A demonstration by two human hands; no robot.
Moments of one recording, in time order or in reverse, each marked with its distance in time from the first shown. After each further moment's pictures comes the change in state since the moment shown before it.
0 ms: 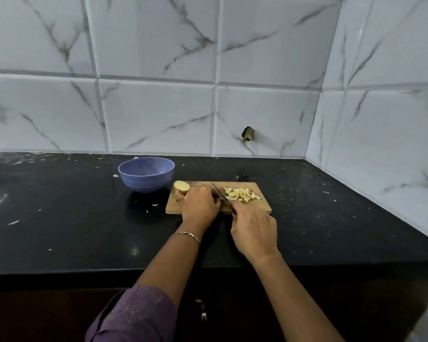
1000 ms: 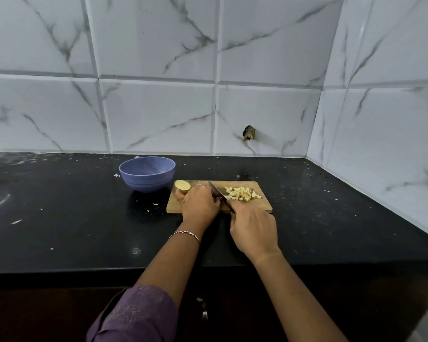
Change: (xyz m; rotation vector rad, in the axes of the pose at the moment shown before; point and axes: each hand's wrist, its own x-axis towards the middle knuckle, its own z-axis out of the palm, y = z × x) left_hand 0.001 -0.002 0.001 -0.065 -0.002 0.014; right_hand 0.001 0.001 0.001 -0.016 -0.011 -0.047
